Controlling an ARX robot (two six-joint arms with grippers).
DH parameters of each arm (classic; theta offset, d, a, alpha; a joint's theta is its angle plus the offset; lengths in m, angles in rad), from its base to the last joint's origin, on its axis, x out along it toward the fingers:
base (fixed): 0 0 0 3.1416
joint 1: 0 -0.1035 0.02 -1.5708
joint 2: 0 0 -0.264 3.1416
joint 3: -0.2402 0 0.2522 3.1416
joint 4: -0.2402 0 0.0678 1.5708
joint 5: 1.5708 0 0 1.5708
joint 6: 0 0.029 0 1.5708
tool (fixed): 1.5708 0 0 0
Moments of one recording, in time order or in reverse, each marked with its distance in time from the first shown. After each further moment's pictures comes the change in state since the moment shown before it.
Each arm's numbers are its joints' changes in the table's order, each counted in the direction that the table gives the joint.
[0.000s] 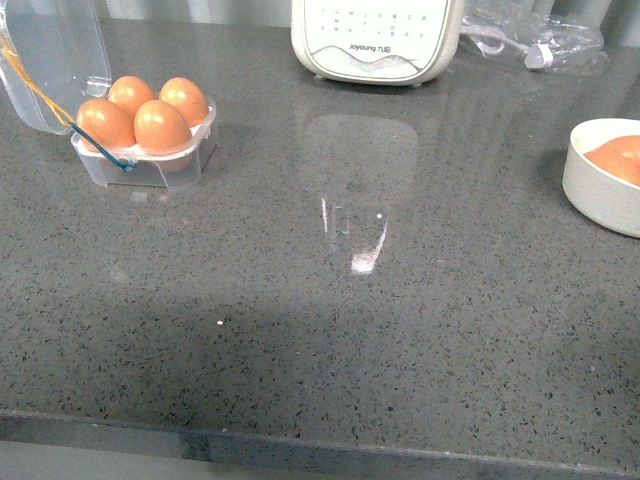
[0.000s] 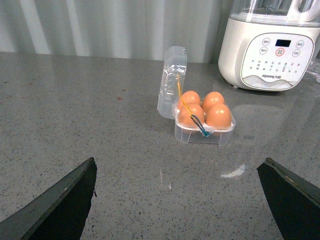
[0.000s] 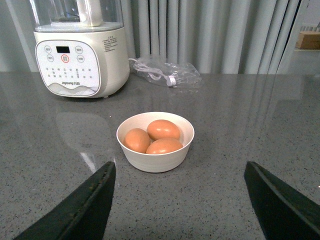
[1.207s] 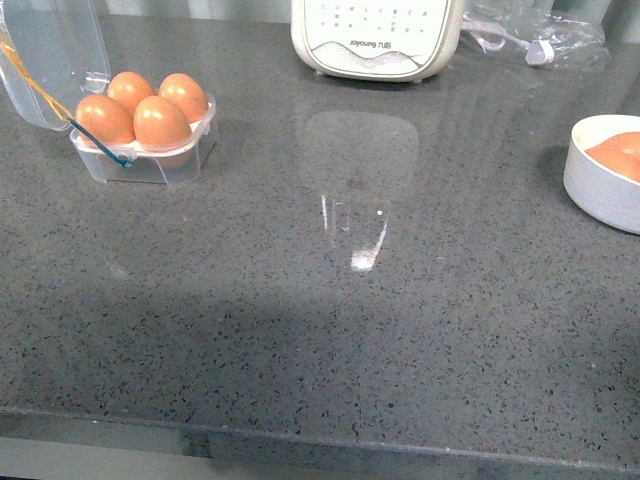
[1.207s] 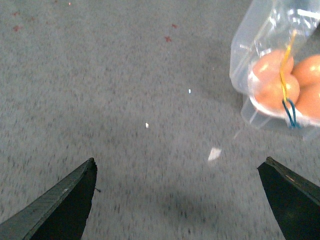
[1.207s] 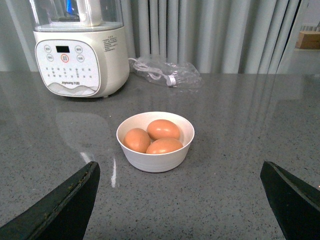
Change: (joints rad) left arm -0.112 -0.948 -0.301 0.315 -0.062 -0.046; right arm 0.000 0.000 0.000 -0.001 0.000 0.000
